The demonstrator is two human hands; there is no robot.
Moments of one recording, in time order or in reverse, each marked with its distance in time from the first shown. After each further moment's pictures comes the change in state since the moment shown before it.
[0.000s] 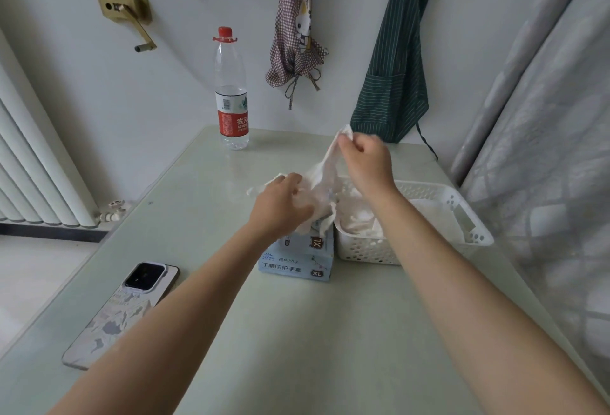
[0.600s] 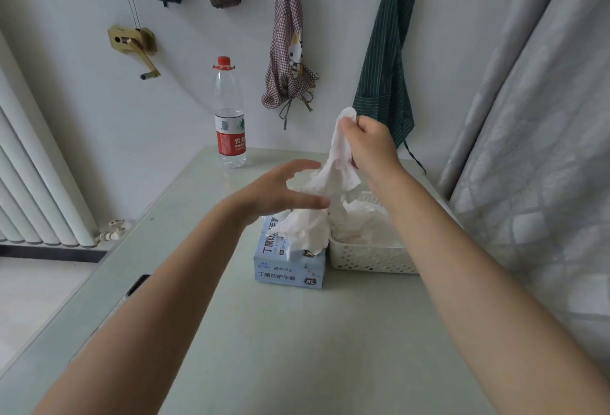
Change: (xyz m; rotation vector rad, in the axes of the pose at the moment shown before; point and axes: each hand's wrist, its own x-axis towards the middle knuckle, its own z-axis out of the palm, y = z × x) left_hand -0.005 0.053 -0.073 -0.333 -0.349 0.004; right_hand 0.002 -0.056 -0.043 0.162 -0.026 0.032
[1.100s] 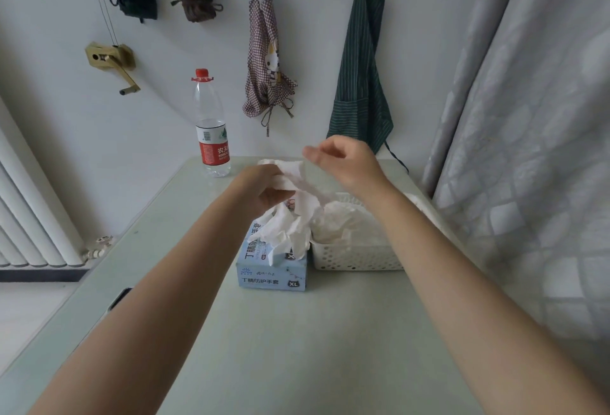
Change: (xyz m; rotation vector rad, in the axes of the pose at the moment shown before) left_hand 0.019 0.034 0.019 -0.881 0.311 -0.339; right_hand -0.030 0.011 -0.031 -0.042 -0.197 -0.086
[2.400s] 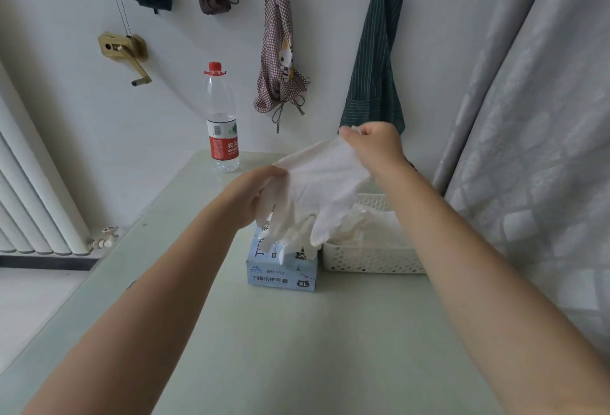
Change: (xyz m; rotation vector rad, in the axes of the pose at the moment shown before) left_hand 0.010 -0.010 -0.044 0.140 -0.073 0.031; right_hand 0.046 0.005 -0.003 -0.113 0.251 0.097
